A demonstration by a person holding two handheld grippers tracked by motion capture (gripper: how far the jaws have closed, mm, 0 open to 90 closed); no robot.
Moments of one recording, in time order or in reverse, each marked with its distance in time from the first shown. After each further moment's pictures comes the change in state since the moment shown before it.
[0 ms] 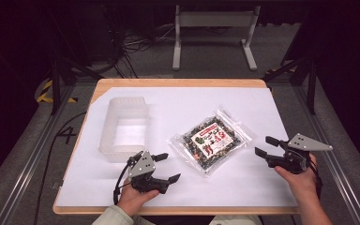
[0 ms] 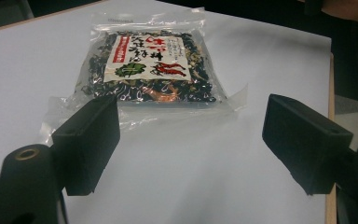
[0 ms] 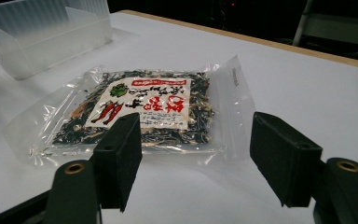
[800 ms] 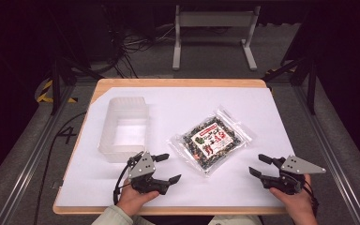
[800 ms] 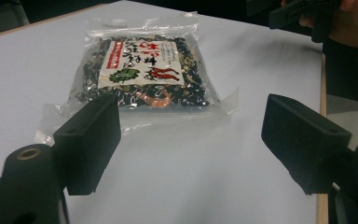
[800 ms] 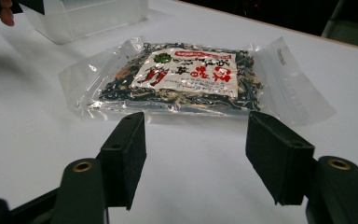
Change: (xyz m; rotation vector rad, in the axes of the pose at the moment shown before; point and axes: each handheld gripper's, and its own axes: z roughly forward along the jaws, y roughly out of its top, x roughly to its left) left arm -0.004 0.002 0.000 -0.006 -0.020 0.015; right arm 0.039 -0.038 -0.009 -0.002 0.063 -0.090
